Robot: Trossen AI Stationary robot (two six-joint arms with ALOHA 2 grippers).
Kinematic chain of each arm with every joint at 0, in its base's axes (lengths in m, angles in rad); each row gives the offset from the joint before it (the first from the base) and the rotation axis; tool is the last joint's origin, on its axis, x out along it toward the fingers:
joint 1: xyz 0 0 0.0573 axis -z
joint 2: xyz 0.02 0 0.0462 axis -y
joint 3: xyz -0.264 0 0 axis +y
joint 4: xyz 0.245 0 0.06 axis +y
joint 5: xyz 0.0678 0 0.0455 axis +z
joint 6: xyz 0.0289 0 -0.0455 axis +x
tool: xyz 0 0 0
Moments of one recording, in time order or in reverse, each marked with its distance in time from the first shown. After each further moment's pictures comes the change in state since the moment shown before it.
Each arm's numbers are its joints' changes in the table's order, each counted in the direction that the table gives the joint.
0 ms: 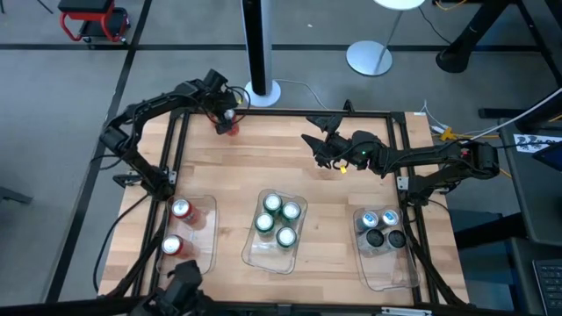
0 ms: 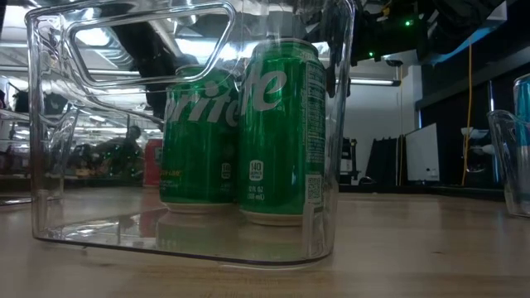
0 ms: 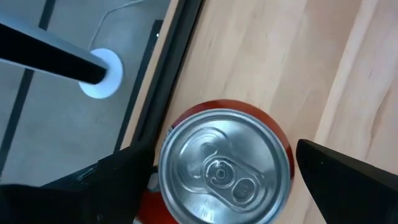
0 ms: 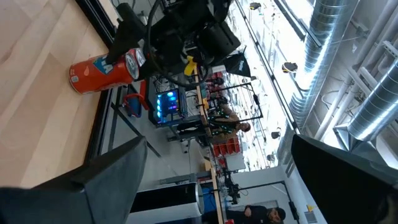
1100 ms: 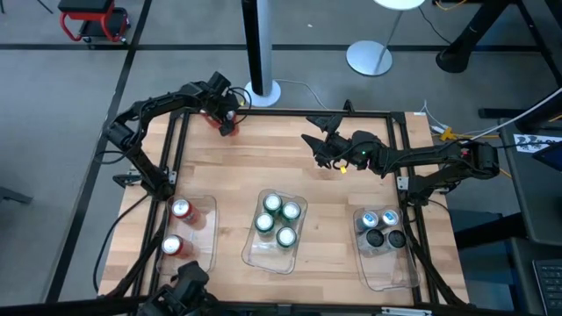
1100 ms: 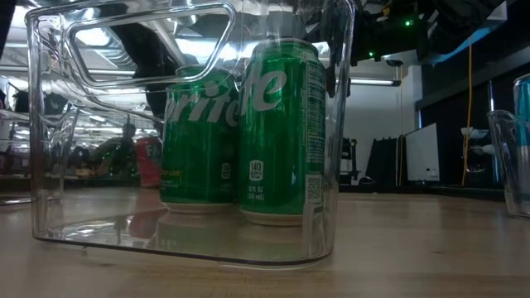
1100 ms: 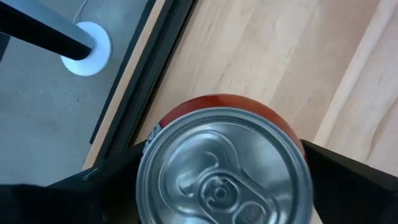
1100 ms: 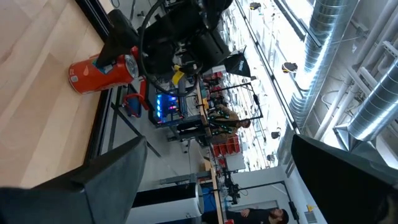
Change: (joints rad) left arm 0.009 -0.060 0.000 0.000 0.004 -0.120; right arm 0.000 0.000 0.000 0.000 0.000 0.000
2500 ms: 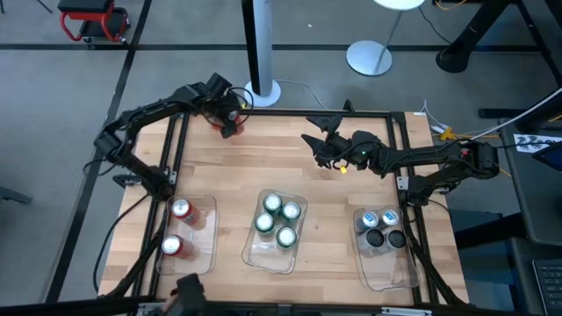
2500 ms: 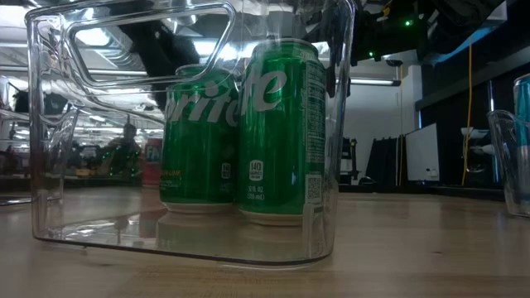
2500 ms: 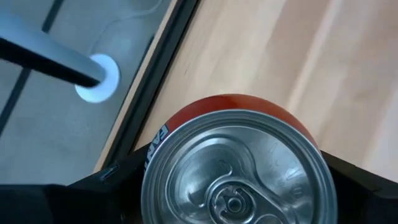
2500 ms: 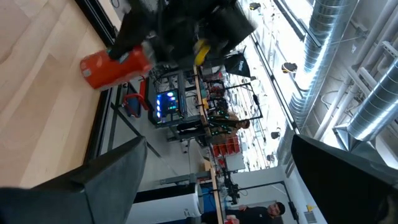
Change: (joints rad) left arm 0.105 0.148 -0.002 0.029 0.016 -0.071; right arm 0.000 0.000 0.000 -0.001 0.000 -0.001
